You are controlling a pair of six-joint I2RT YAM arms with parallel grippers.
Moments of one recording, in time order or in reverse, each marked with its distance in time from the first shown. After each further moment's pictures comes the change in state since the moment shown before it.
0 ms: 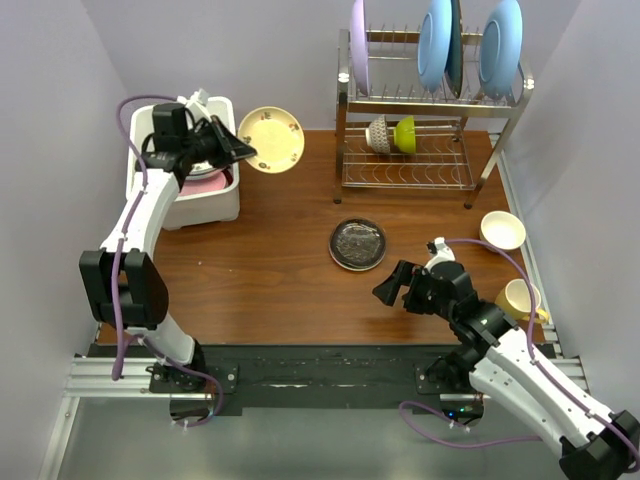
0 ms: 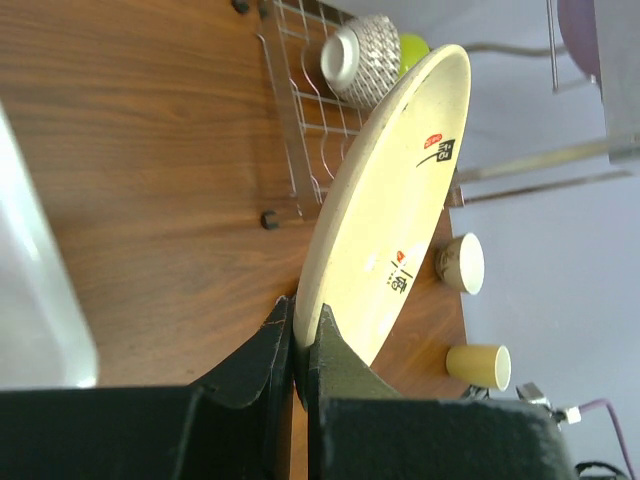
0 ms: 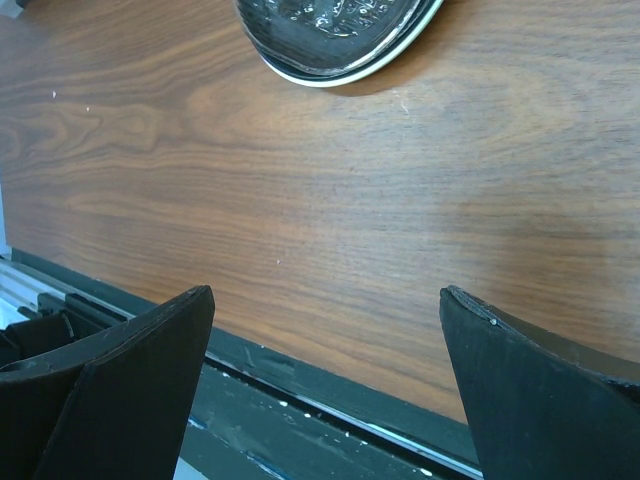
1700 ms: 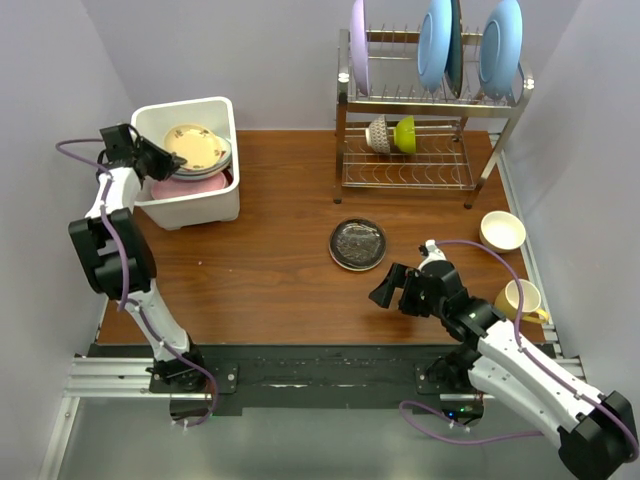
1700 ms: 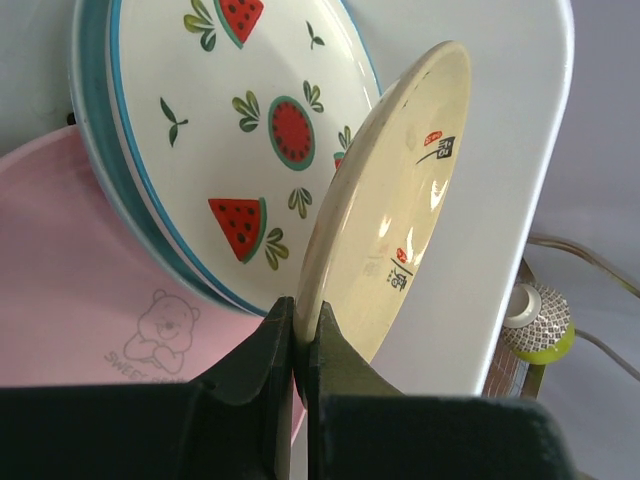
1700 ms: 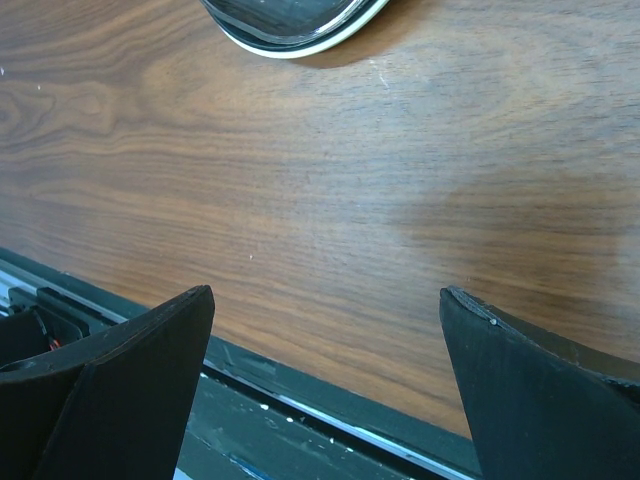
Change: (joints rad) left arm 0.350 0.280 0.040 0.068 -0.228 -0.166; right arm 0.000 0.098 -0.048 0.079 -0.027 0.005
